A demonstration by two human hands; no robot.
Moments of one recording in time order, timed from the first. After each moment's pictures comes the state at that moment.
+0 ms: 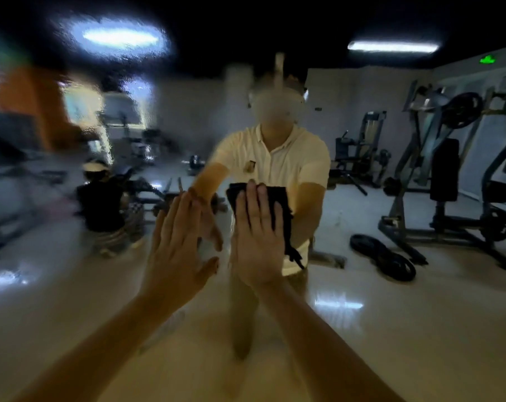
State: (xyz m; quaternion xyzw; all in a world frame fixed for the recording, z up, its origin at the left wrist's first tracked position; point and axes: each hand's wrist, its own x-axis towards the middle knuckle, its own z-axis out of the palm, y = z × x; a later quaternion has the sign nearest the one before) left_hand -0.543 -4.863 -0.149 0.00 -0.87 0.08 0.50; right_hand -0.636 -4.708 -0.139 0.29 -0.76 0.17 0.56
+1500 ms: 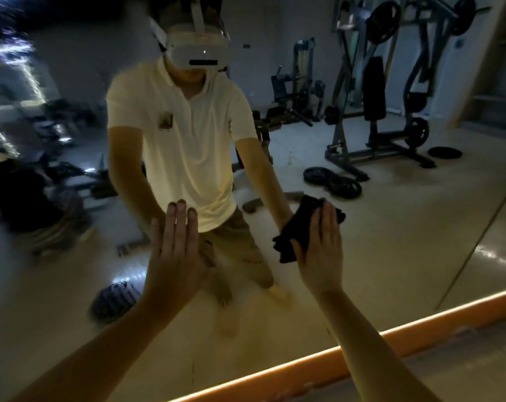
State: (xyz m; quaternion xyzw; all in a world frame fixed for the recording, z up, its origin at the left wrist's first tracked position) left_hand -0.564 -4.846 -0.256 -0.09 -0.90 0.18 0.39; right_hand -0.633 -4.553 -0.331 0.08 -0.87 0.25 0.42
